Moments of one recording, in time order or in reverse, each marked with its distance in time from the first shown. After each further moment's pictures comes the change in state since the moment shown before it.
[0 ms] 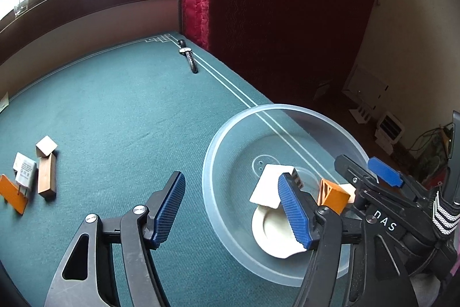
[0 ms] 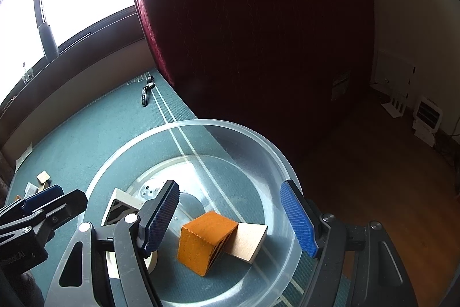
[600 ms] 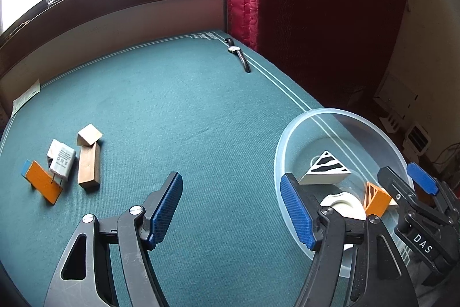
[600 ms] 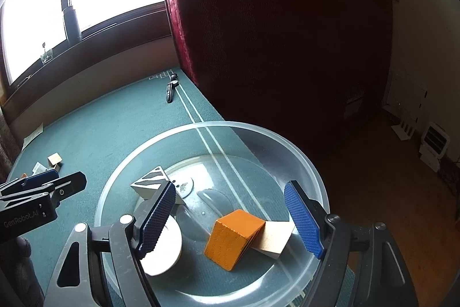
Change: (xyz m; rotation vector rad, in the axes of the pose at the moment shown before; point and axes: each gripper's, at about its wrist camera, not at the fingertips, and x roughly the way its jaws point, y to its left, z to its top) left arm -0.010 0.046 -0.006 -0.069 -0.002 0.150; right arm -0.012 0.030 -0.007 -0.116 -0.040 0.035
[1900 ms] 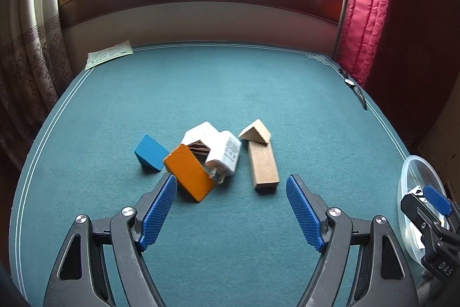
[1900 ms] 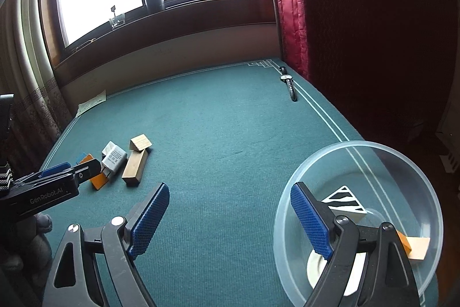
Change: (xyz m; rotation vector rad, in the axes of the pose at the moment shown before) left arm -0.044 0.191 -0.023 -0.276 -0.044 0.217; right arm 0.011 0.160 0.014 -0.172 0.078 0.263
